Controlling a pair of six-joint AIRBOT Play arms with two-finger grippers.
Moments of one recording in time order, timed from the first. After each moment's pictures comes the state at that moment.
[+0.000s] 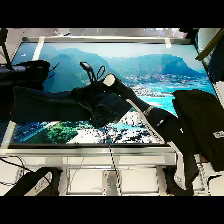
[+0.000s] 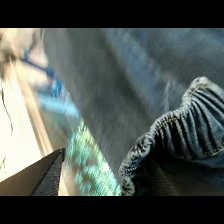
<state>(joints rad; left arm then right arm) 0.04 -1.00 1.32 1.39 -1.06 -1.48 0.64 -2.08 2.03 -0.61 0.90 1.19</state>
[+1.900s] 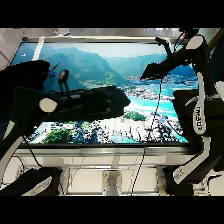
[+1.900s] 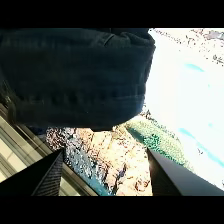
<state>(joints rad) -0.31 -1.04 0.84 0.85 -0.56 -1.40 -0.01 -1.83 2.06 -0.90 1.70 1.30</state>
